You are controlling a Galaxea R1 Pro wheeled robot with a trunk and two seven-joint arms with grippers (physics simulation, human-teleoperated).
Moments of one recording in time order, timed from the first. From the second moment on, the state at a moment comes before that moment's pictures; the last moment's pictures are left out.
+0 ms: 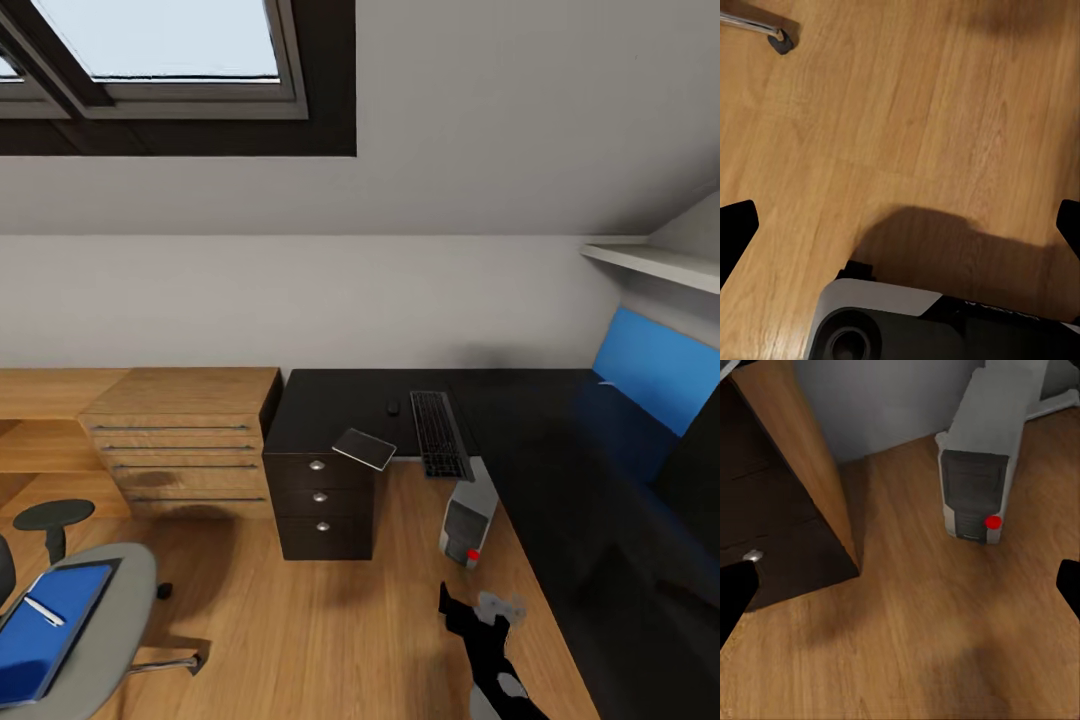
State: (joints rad) left arm -0.25 -0.03 0.46 -0.03 -0.22 -0.45 -0.02; right arm -0.40 0.06 0.15 -0.45 -0.38 -0.40 -0.12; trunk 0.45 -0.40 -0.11
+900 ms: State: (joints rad) left arm -0.25 -0.17 0.46 -0.76 -0.20 0.20 -0.03; right arm -0.49 0.04 0.13 -0.75 -0.88 -0.27 -0.04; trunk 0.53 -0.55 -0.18
